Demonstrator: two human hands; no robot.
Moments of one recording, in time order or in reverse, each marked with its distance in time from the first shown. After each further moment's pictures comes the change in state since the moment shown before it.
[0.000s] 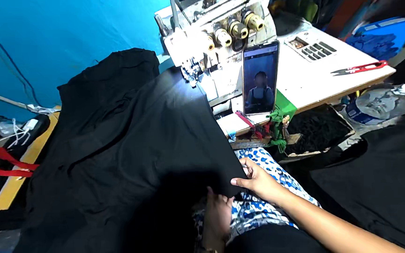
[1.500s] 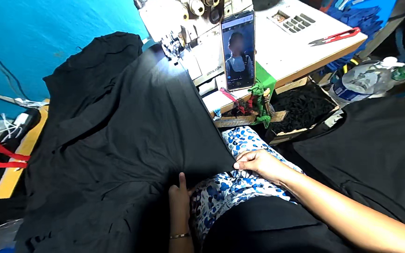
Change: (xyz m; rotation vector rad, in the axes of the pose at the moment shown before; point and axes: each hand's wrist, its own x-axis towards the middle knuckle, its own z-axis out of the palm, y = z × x) left_hand -0.022 0.066 -0.023 0.750 0.447 0.237; right_hand -0.040 0.012 -0.029 -0.266 0.020 0.066
